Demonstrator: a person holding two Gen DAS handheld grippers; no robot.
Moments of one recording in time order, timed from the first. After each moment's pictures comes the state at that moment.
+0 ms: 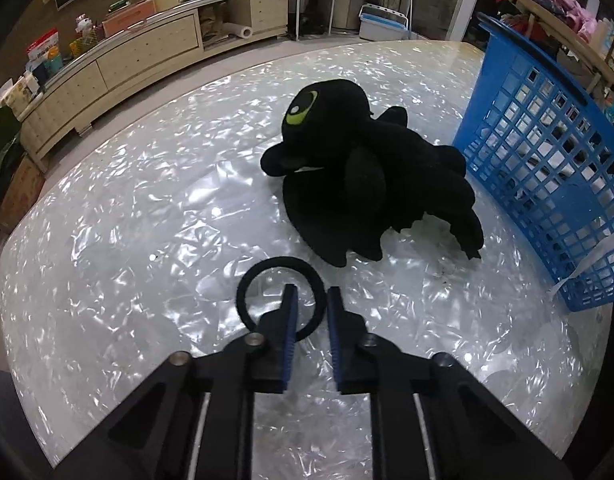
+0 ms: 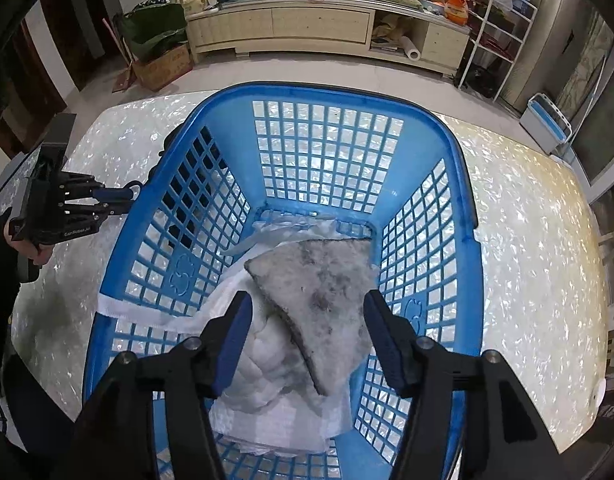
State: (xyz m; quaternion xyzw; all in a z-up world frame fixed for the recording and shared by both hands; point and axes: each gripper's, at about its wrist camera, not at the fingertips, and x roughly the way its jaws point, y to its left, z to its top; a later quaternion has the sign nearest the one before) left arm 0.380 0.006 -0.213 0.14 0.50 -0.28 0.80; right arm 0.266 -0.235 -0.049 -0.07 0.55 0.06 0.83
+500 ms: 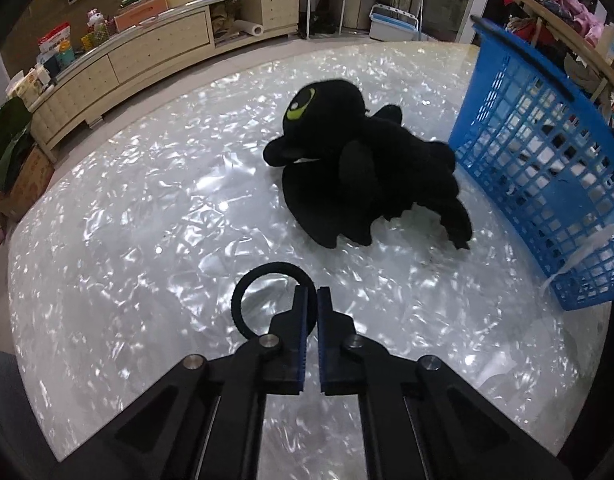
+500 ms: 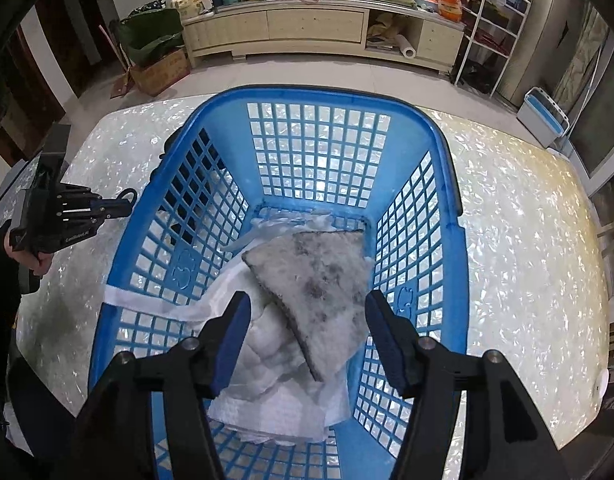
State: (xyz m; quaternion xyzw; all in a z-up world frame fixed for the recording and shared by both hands) left arm 0.349 0.015 -0.196 0.13 0.51 -0.26 0.81; right arm 0.256 -0.244 -0.044 -0.06 0.54 0.06 0.84
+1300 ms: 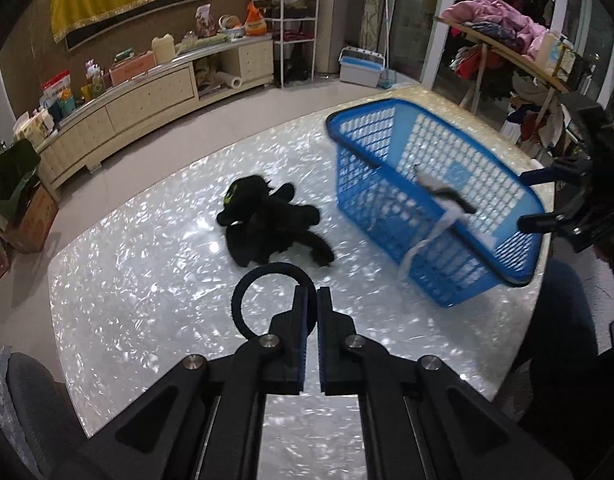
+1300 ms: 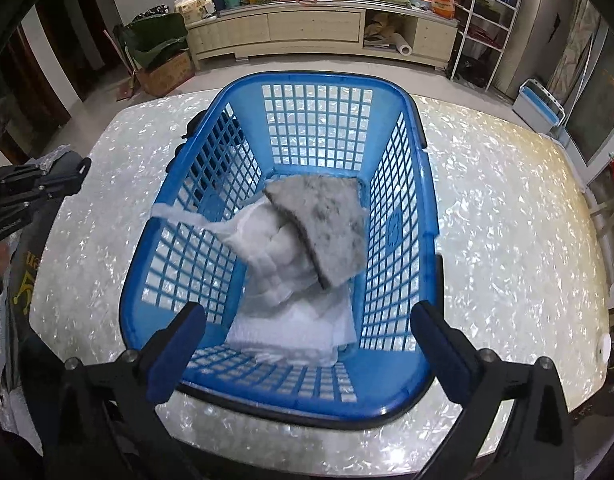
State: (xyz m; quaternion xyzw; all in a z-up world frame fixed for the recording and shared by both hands) left arm 0.246 -0.012 -0.064 0.13 0.44 -0.30 0.84; right arm 0.196 -0.244 -0.030 -0.04 0.54 0.06 0.84
